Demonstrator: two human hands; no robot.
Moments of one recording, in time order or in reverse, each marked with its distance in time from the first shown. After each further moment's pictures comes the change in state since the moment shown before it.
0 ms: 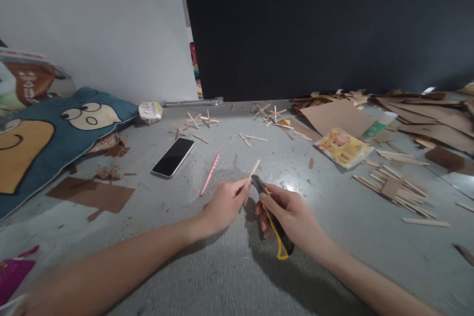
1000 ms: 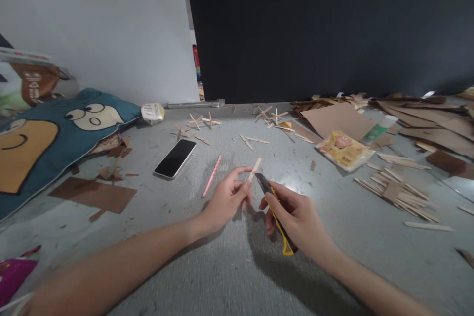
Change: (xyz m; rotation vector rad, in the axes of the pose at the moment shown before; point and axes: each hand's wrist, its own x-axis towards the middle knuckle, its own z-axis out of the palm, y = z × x) left_hand 0.001 0.002 0.000 -0.491 0.012 -0.056; right_hand -0.006 -0.004 -0.003 -0.143 0.122 -0.132
